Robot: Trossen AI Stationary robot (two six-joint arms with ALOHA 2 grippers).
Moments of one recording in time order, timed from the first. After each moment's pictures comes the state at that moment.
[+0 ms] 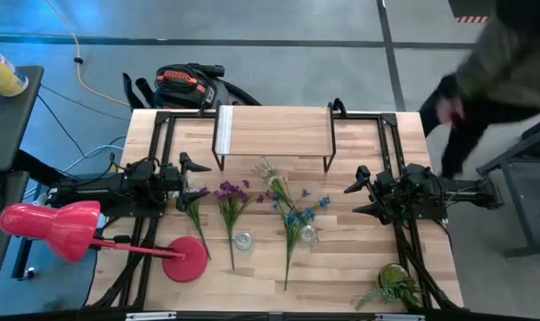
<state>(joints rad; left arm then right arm) 0.07 0.01 0.01 0.02 0.01 0.05 -0.04 0.01 0.01 0.07 -0.34 0.27</state>
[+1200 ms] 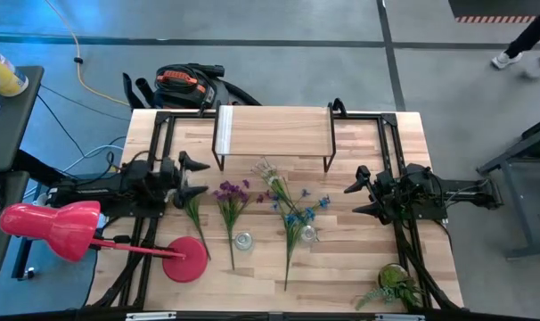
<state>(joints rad) 0.07 0.01 0.01 0.13 0.01 -0.26 -0.04 0.01 0.01 0.07 -0.34 0.27</state>
